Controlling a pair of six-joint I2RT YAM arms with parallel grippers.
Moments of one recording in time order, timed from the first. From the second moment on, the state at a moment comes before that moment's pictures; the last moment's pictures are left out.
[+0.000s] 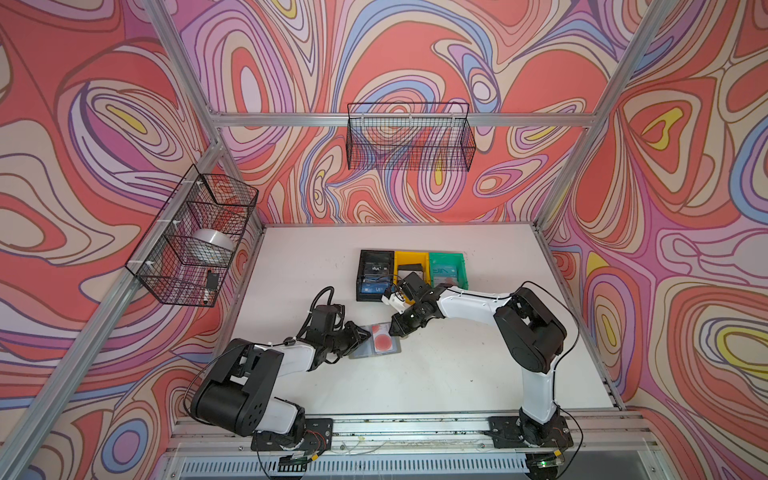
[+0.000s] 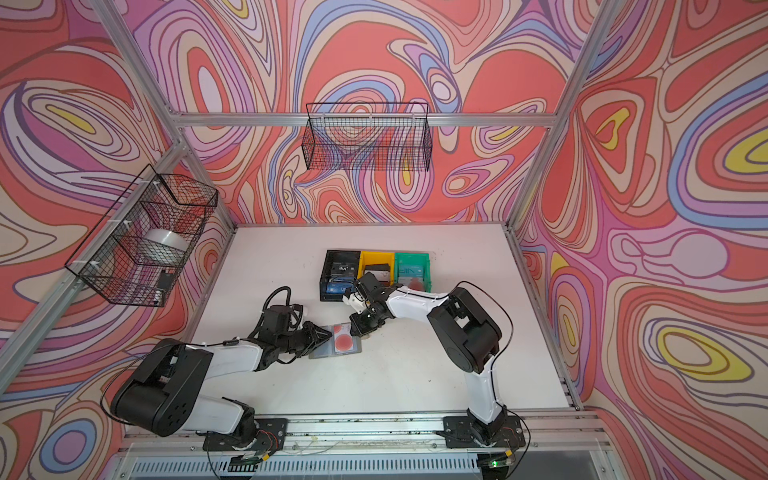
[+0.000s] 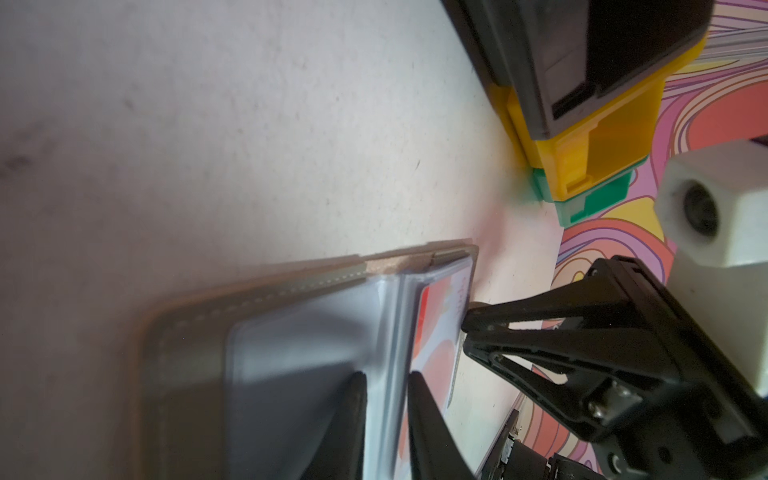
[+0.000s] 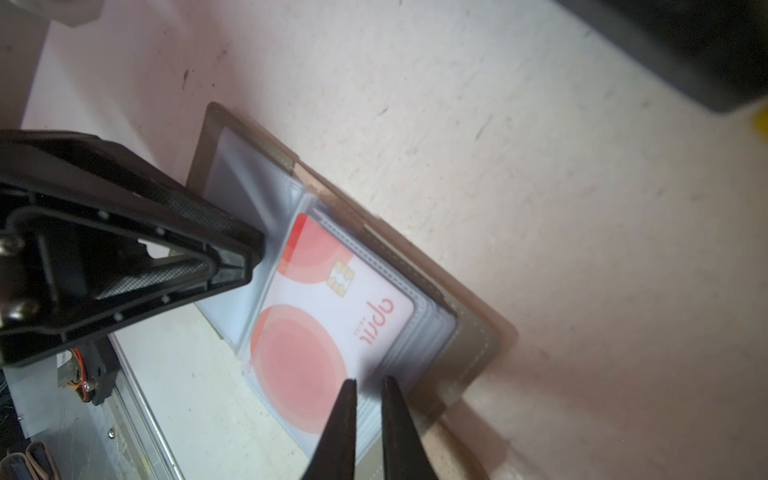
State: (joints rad) left arm -0.32 1.44 0.34 0.31 0.55 -0.97; right arm 0.72 1.98 1.26 -0.44 -0.47 0.21
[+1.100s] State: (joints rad) left arm -0.32 1.50 0.29 0.48 0.60 -1.03; right arm 0.72 2.02 1.26 -0.38 -0.53 0.23
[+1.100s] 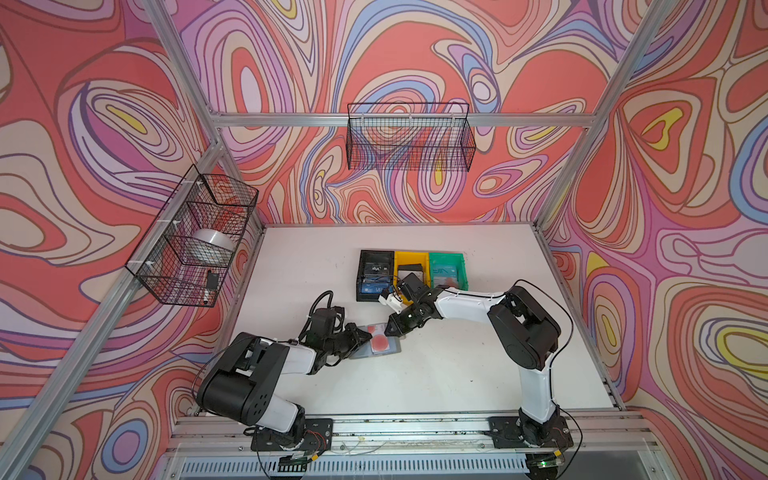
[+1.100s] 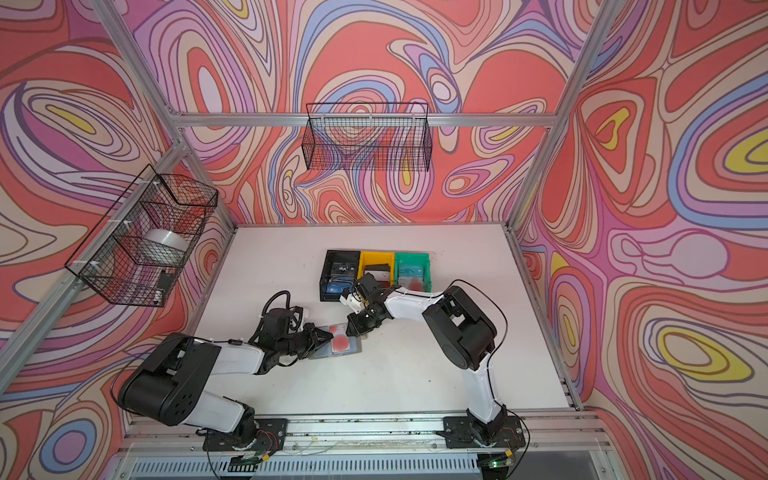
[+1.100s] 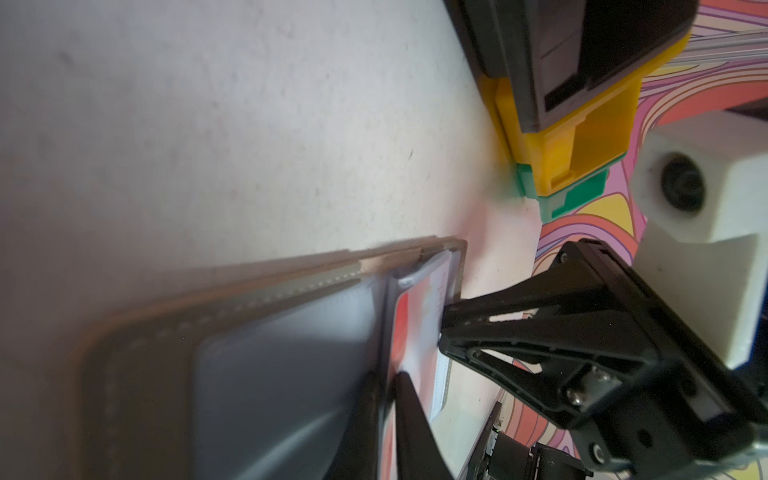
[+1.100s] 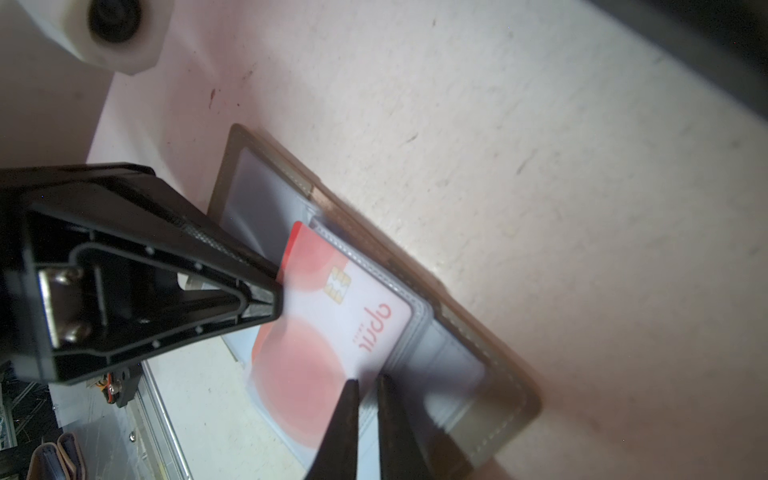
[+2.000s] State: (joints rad) left arm -0.29 1.44 0.29 0.38 0.59 -0.98; right arm 0.72 2.02 1.26 -0.37 -0.55 0.23
